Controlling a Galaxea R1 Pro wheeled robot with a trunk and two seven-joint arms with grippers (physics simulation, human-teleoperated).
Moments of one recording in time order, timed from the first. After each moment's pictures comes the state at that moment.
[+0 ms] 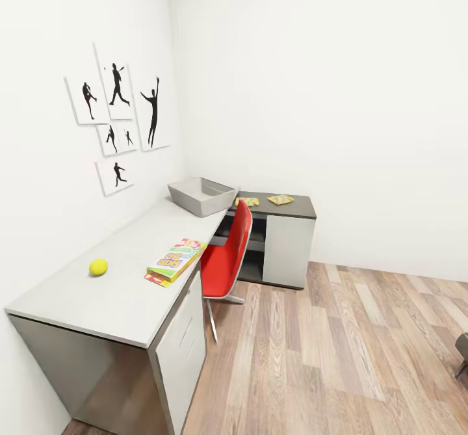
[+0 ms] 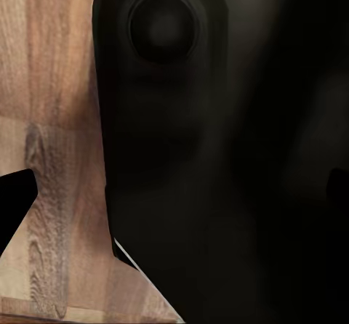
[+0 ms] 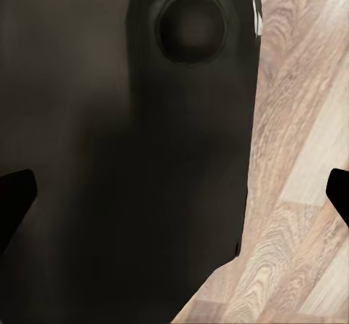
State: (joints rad) left arm 0.00 0.00 0.00 0.00 0.00 0.00 0.00; right arm 0.00 0.00 0.00 0.00 0.00 0.00 0.00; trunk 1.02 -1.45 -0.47
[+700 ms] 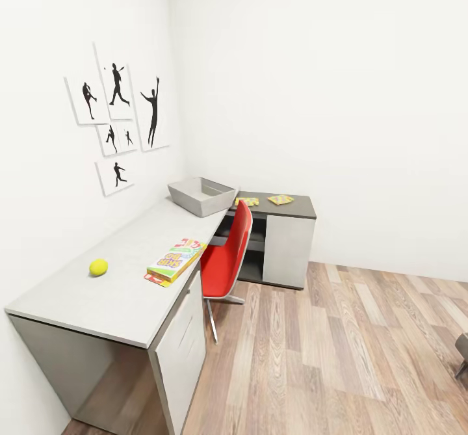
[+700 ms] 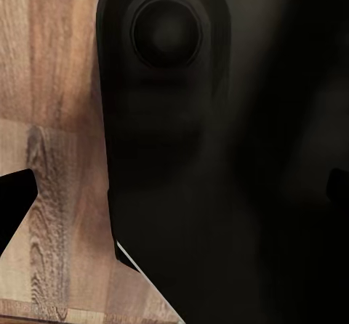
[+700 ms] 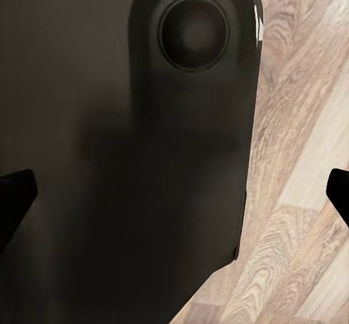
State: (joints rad) left arm 0.00 0.00 0.00 0.00 0.00 0.00 0.00; right arm 0.00 0.00 0.01 0.00 0.00 0.00 0.01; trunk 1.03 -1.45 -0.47
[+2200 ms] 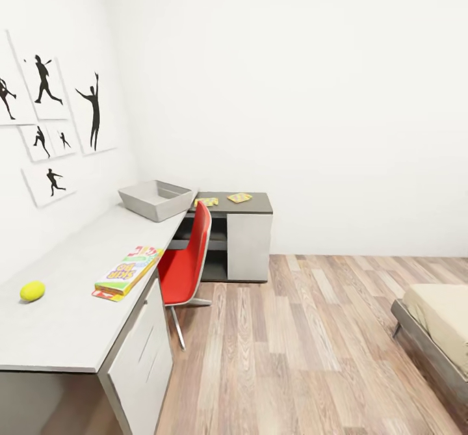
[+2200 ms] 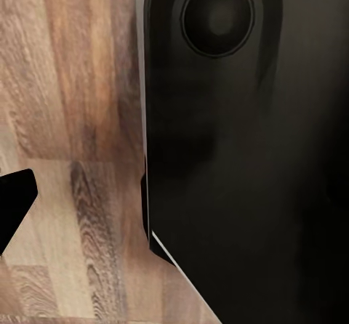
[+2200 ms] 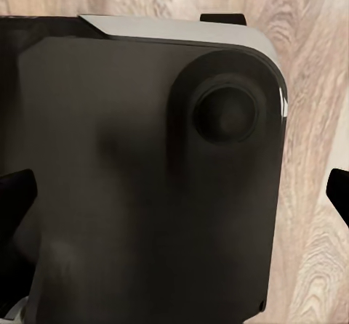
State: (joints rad) left arm 0.01 0.04 0.00 -0.01 0.00 0.00 0.00; right arm -0.05 0.03 0.00 -0.03 0.00 0.00 0.00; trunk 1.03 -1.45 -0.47
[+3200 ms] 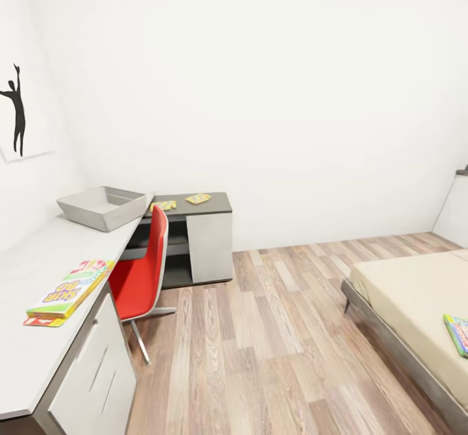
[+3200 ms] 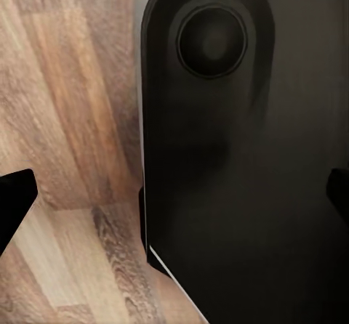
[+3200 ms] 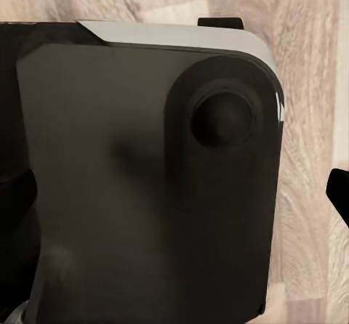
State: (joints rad) left arm 0.00 0.04 0.00 -0.01 0.00 0.00 0.00; right arm -0.05 0.03 -0.01 -0.04 0.00 0.01 0.00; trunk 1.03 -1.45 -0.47
